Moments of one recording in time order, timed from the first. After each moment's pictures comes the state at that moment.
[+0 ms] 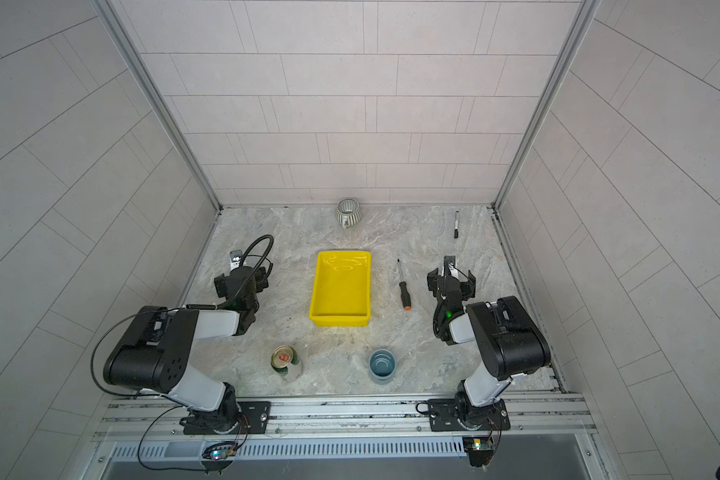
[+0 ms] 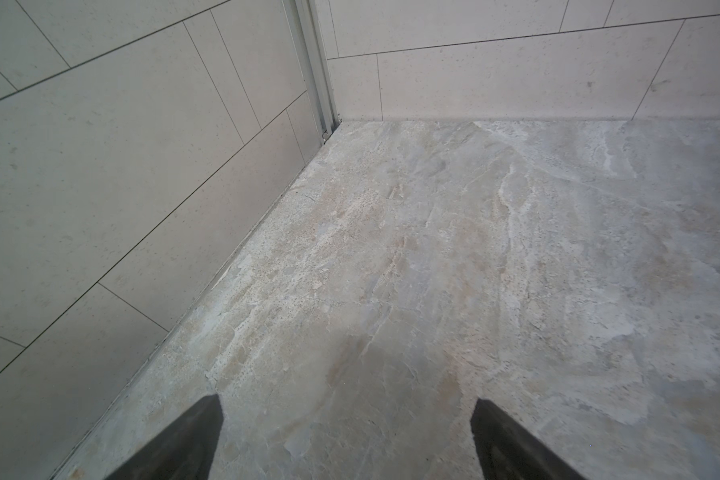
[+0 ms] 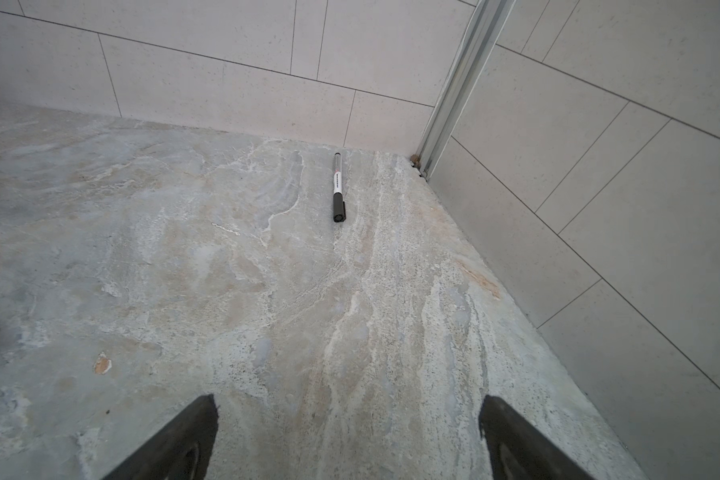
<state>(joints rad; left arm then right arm) -0.10 1.55 0.44 0.69 -0.57 -0.04 0.13 1.61 0.33 0.97 0.52 -0.08</state>
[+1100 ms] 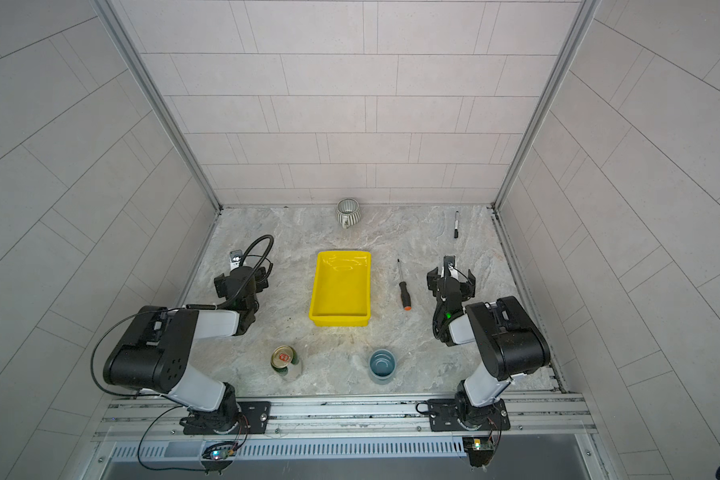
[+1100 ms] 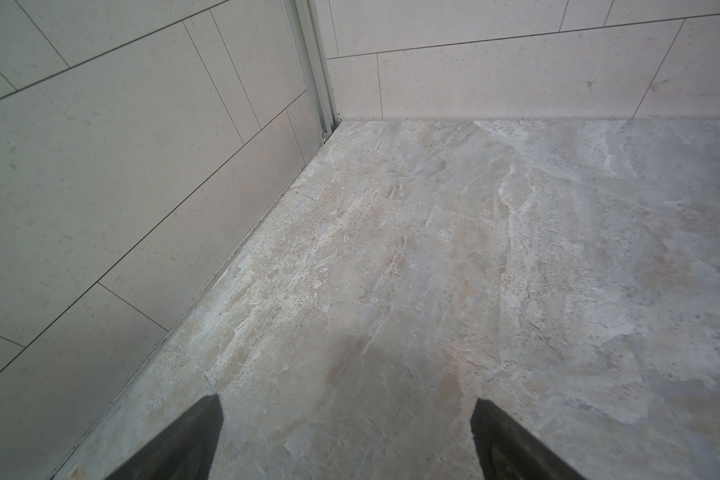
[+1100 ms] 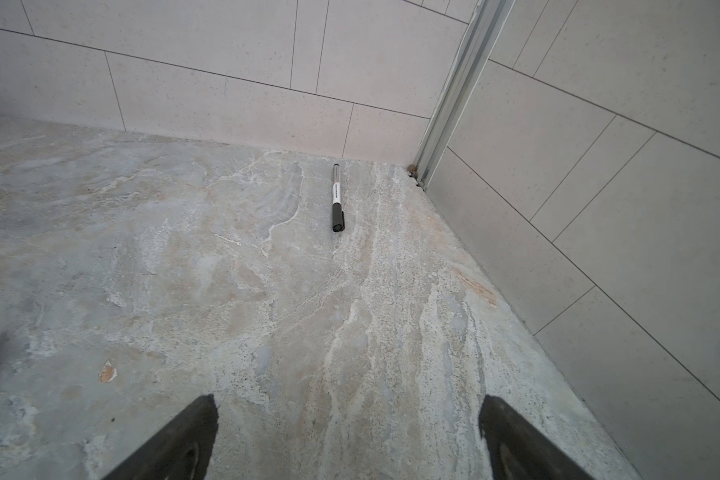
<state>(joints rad) -0.10 1.55 0.44 0.69 -0.57 -0.04 0.14 1.61 0.33 1.01 0.53 -0.09</state>
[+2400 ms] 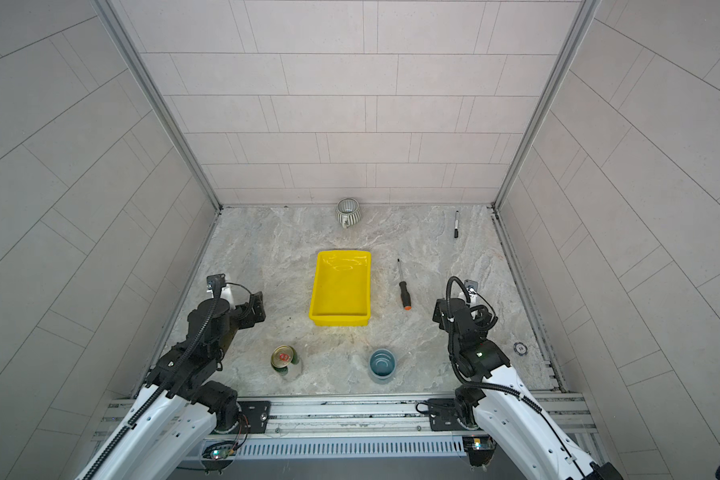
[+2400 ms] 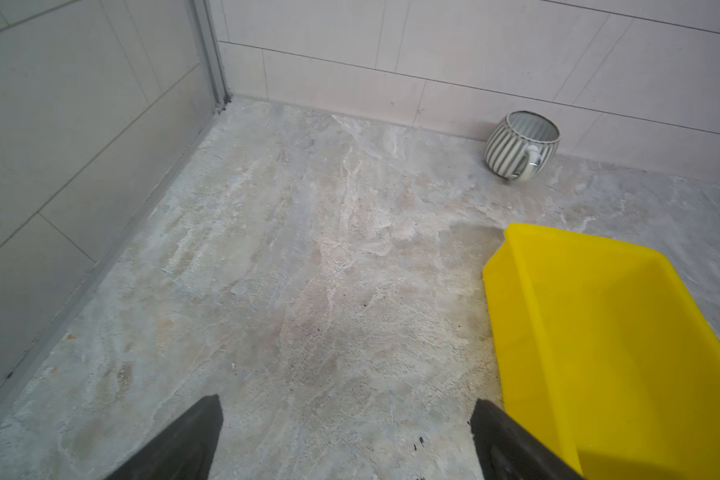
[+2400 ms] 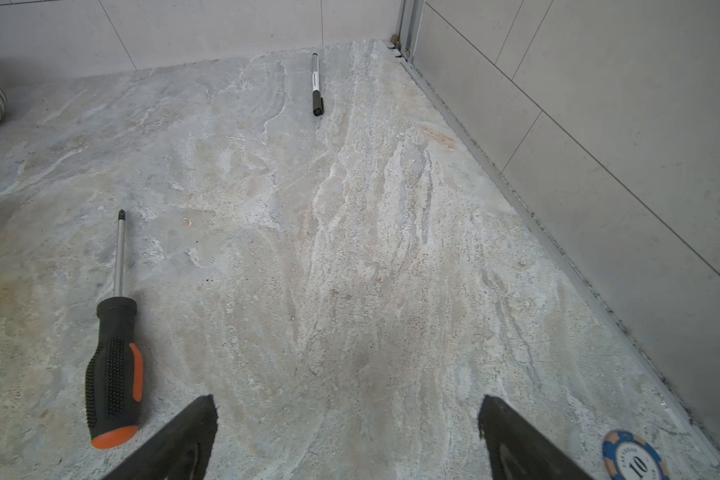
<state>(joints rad) -0.35 0.52 0.48 -0.49 -0.35 -0.33 0.35 0.63 0.37 -0.43 0.60 0.42</state>
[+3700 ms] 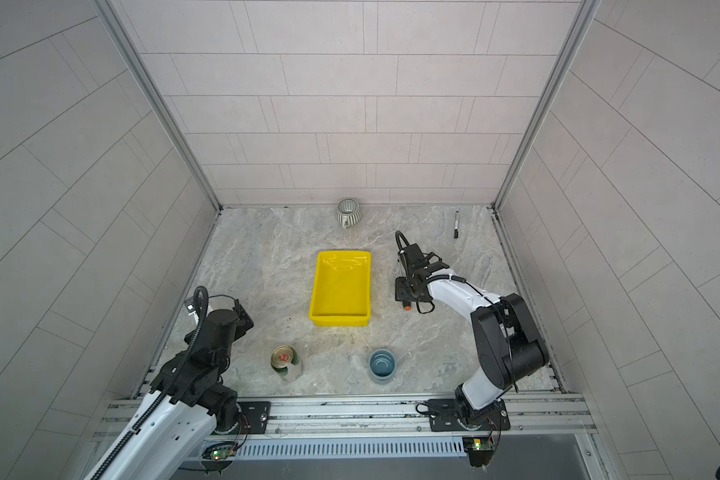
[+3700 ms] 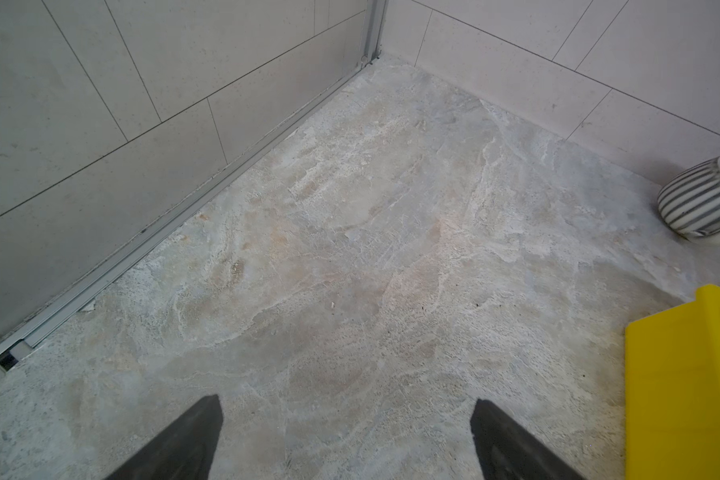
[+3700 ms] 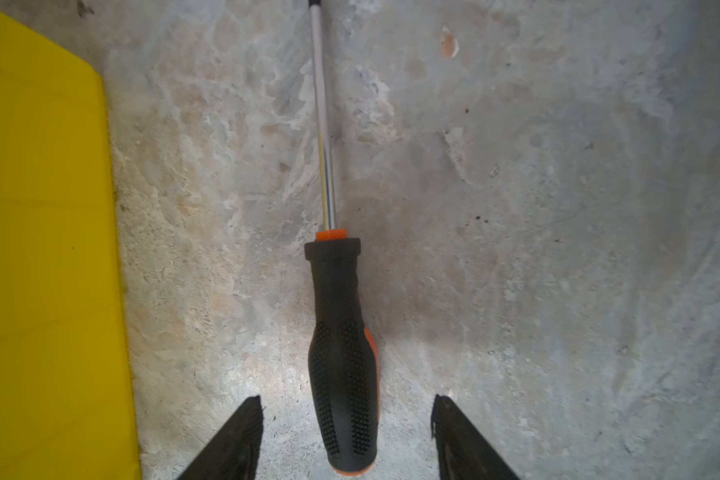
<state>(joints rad) -0.35 0.46 0.40 -0.67 -0.66 -0.68 0.35 1.60 1.00 -0.59 0.03 0.42</state>
